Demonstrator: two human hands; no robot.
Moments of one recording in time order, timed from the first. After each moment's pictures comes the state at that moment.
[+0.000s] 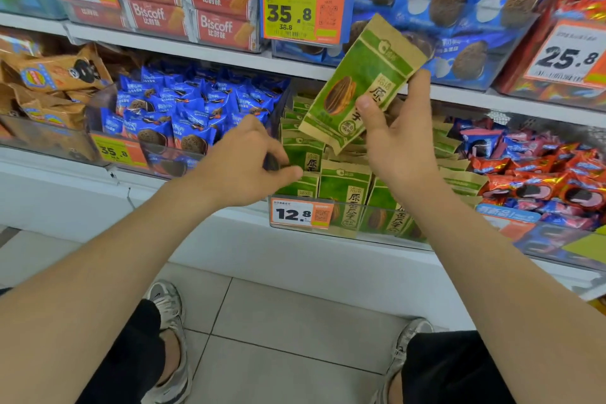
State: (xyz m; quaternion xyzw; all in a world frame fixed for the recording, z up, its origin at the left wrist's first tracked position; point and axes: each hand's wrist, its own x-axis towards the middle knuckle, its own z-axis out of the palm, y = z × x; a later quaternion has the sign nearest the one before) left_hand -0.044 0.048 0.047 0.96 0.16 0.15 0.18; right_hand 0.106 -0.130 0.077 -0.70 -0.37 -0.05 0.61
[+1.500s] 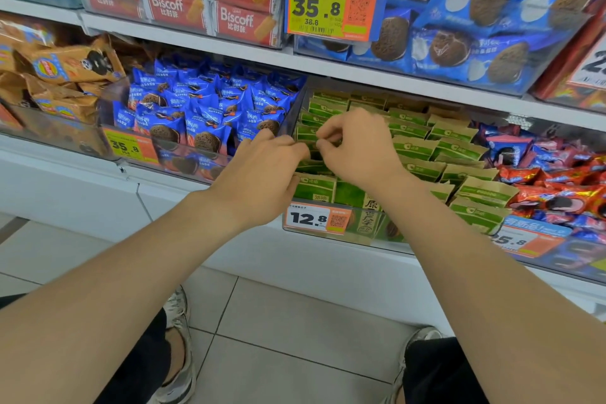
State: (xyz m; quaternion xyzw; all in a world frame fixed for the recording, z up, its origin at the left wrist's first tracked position) left_hand -0.040 0.045 0.026 0.97 0.11 0.21 0.03; right_hand 0.101 -0.062 0.060 -0.86 -0.45 -0.05 0.24
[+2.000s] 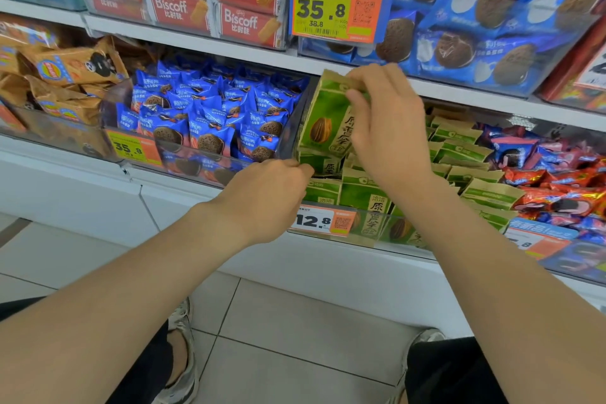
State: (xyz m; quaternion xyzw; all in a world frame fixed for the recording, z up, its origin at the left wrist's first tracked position) left_hand -0.050 0.032 0.021 0.98 0.12 0.12 0.02; right_hand 0.105 -0.079 0.076 -0.74 -0.48 -0.30 0.36
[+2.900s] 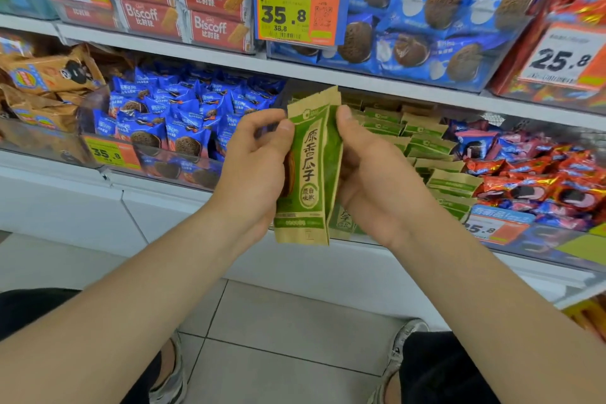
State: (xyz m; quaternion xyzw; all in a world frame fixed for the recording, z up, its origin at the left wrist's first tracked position) left_hand -0.034 -0.031 0.064 0.51 0.24 0.35 0.75; right_hand 0.054 -0.139 0.079 -0.53 -0.19 0.36 0.75
